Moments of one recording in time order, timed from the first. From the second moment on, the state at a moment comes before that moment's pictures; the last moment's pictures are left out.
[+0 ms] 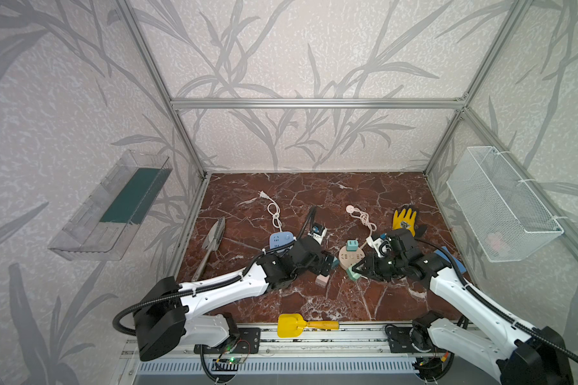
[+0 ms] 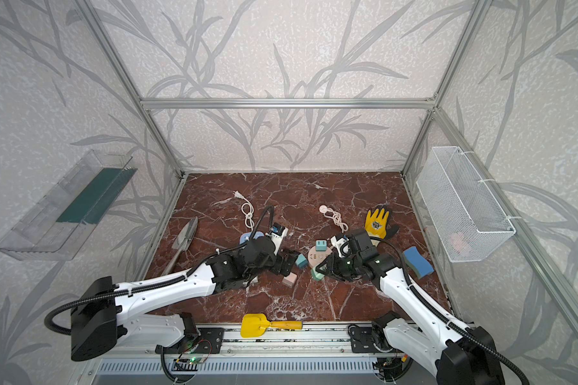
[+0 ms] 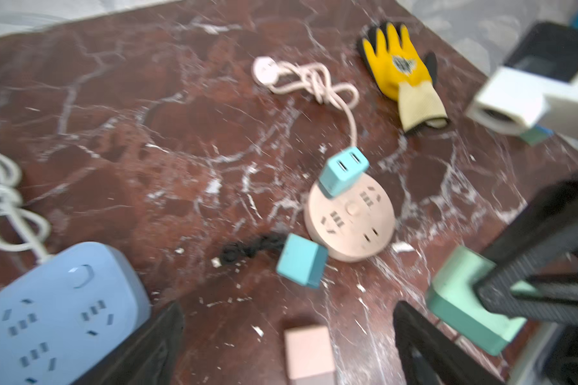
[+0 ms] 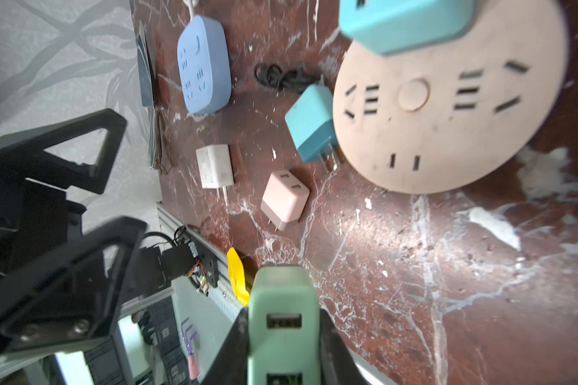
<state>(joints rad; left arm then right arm) -0.97 1.26 0.81 -0.19 -0.28 -0.39 0.42 0.99 0.64 -0.59 -0.58 0.72</state>
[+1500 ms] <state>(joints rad) -0.82 1.35 0.80 -0.19 -0.11 -0.60 0.47 1.13 0.78 -0.62 -0.07 0.60</state>
